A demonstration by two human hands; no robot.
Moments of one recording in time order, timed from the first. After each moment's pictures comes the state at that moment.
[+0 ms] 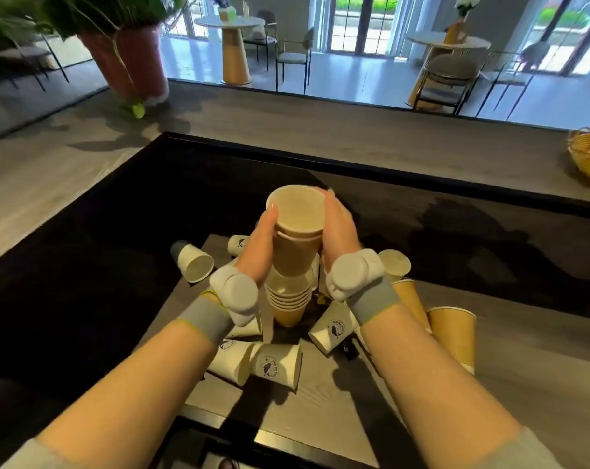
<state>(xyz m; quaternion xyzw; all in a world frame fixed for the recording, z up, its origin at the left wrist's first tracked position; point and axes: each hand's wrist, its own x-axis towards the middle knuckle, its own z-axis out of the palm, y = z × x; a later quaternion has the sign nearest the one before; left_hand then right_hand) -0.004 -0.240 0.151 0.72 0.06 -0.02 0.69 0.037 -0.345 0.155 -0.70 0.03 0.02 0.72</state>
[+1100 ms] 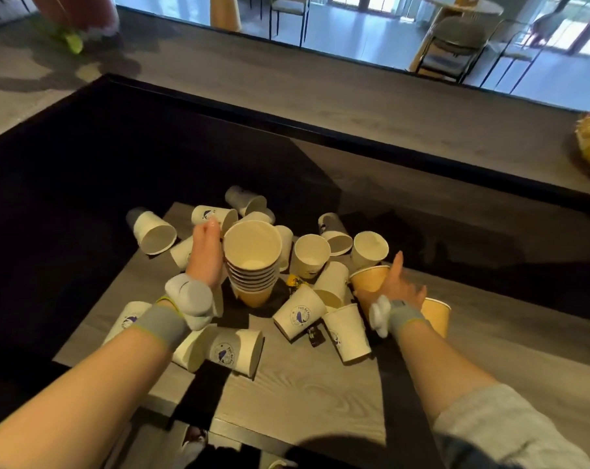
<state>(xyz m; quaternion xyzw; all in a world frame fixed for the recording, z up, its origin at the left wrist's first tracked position) 0.025 -0.230 0.055 0.74 0.24 0.03 0.63 0.052 -0.524 0.000 -0.95 0.20 0.17 0.15</state>
